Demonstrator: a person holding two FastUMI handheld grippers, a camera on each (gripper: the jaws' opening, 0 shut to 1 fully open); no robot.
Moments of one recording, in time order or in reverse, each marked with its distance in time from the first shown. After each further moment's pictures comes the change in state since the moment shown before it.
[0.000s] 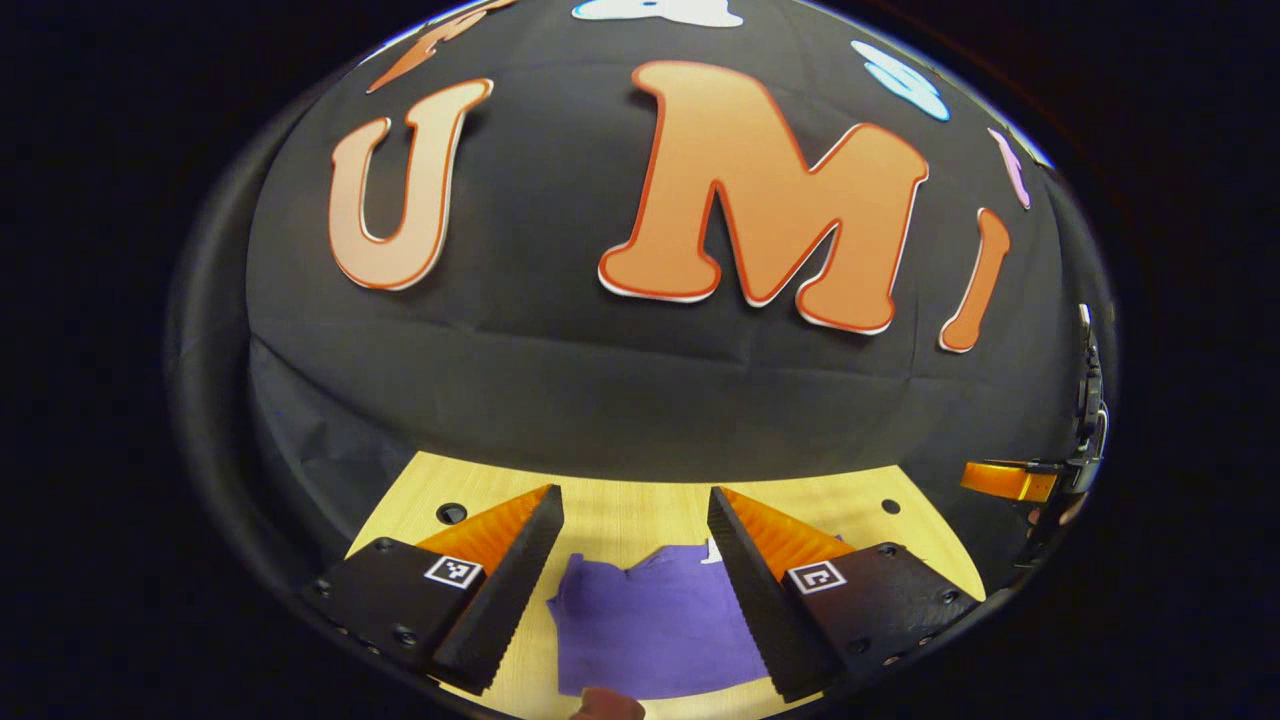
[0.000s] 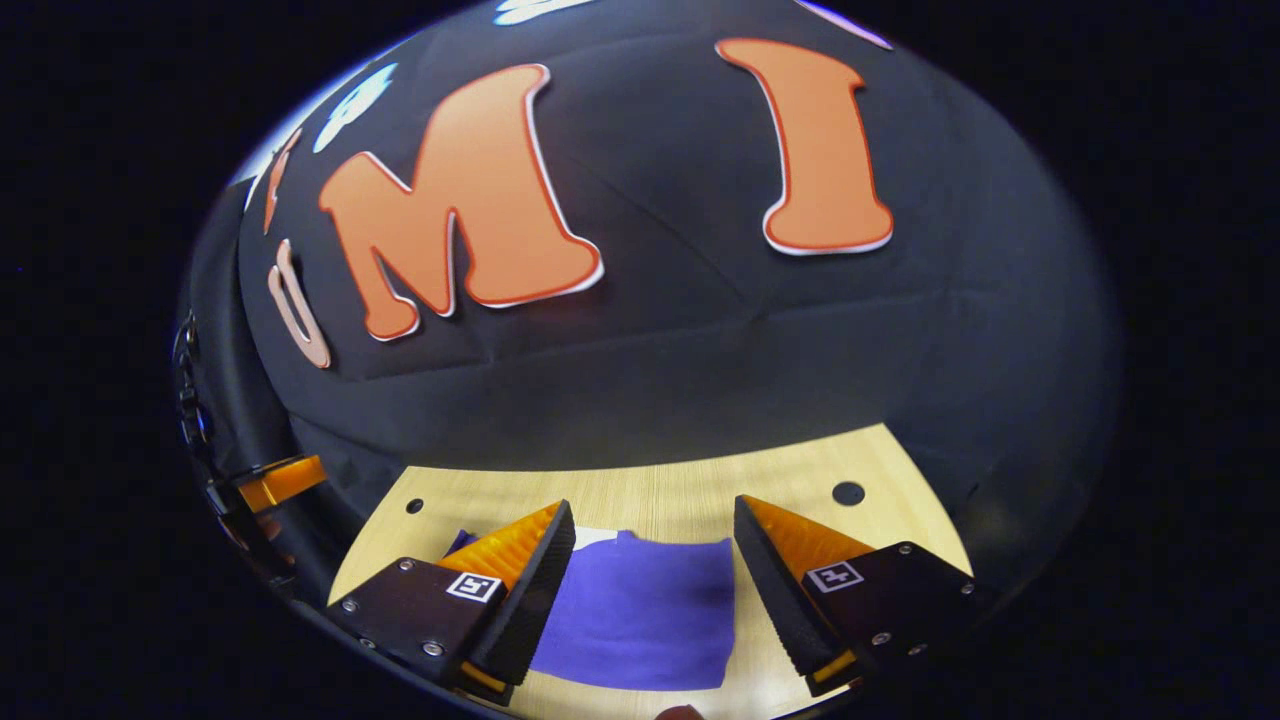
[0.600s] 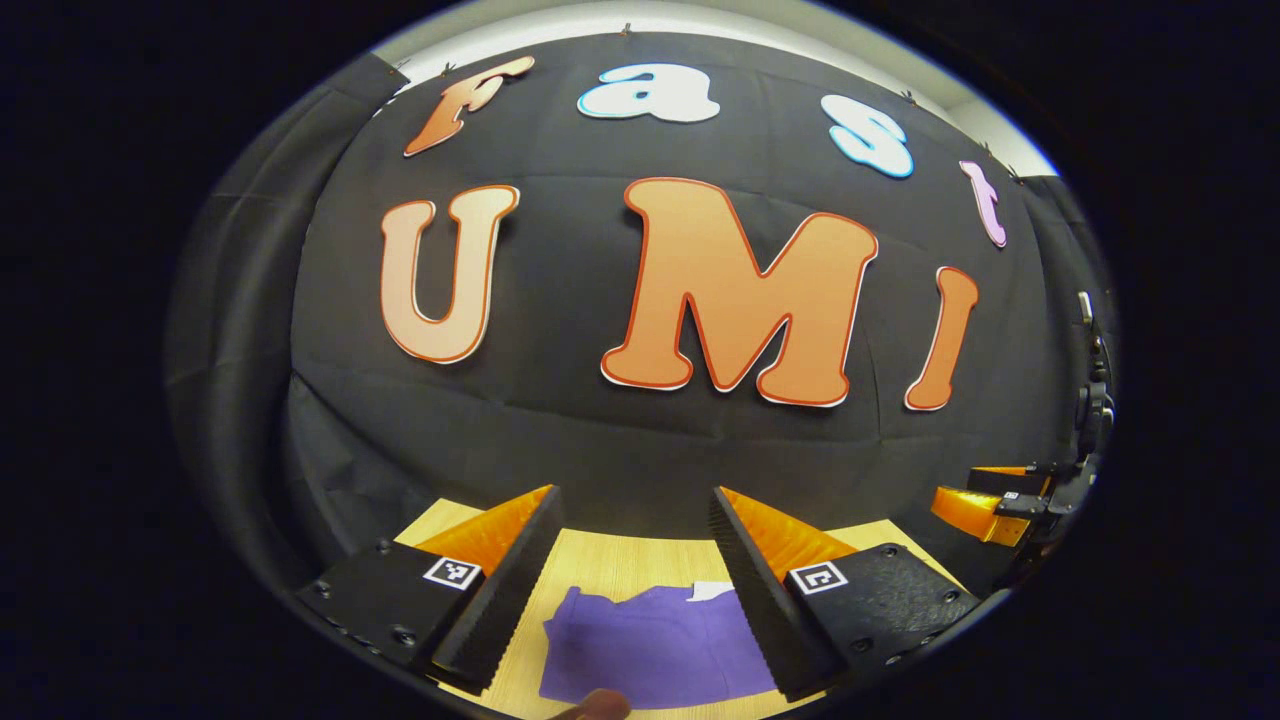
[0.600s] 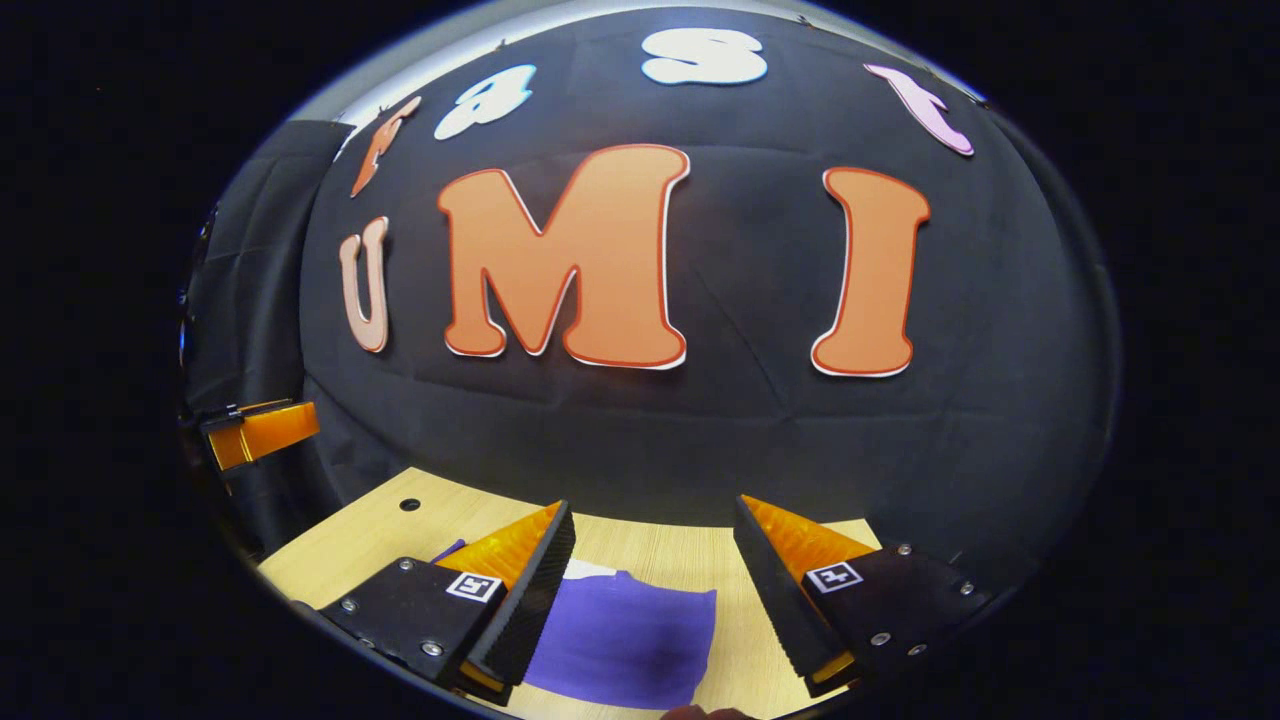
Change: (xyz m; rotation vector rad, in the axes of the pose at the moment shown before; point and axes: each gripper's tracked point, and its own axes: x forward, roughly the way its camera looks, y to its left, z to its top) left arm -0.080 -0.021 0.019 -0.009 -0.234 0.055; right arm -0.062 0.046 0.032 -0.220 -0.225 0.025
